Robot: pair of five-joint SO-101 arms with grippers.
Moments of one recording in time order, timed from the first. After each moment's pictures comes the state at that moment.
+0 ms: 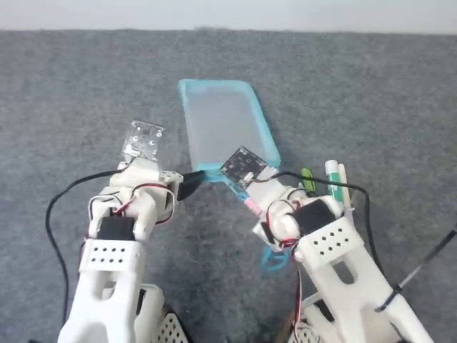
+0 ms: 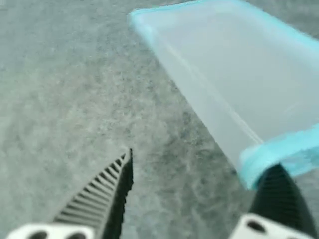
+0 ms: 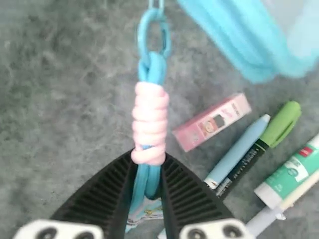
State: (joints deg) left arm -4.7 -51.6 71.3 35.8 -5.6; right arm -29.7 -42.6 53.7 67.9 21.5
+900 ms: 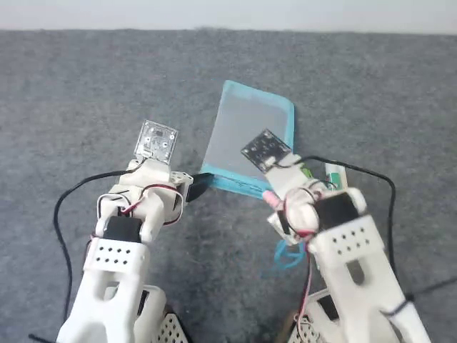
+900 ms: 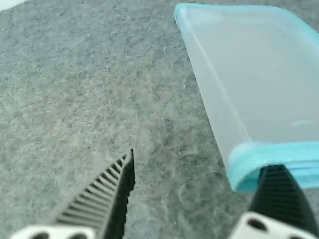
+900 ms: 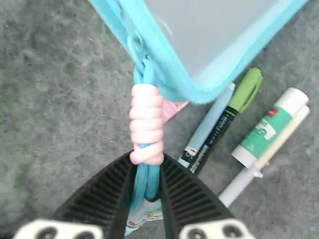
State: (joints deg) left arm 0.1 -51.6 71.3 35.5 -5.4; right arm -26.4 -41.6 41.4 80.8 20.3
